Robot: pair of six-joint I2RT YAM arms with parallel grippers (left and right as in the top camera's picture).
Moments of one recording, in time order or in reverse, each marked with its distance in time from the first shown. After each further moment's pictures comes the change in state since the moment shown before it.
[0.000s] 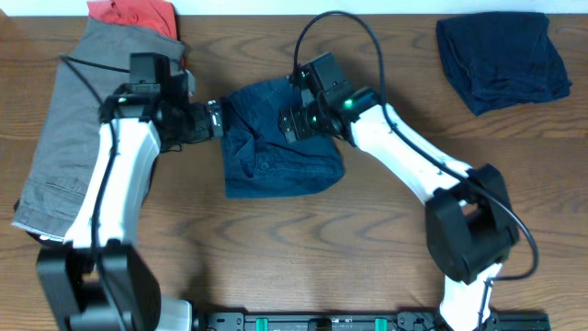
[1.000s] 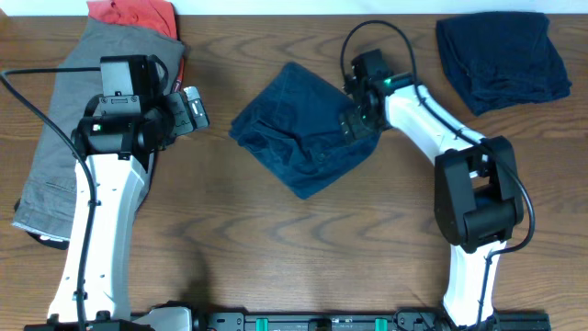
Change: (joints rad) left arm 0.005 -0.193 0.000 0.027 -0.166 -0.095; right arm -0.240 0.112 0.050 -0.228 0.225 -0.270
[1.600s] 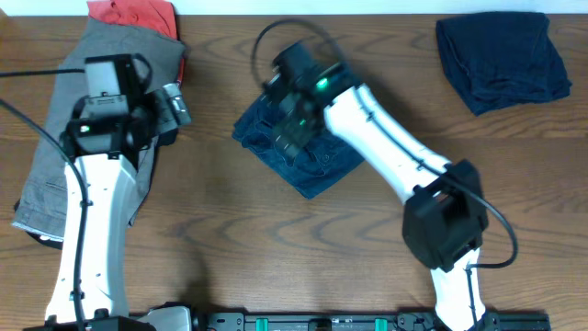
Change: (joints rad) left arm 0.069 0.000 0.000 0.020 -0.094 -0.006; right arm 0.330 0.005 0.286 -0.213 -0.061 -0.153
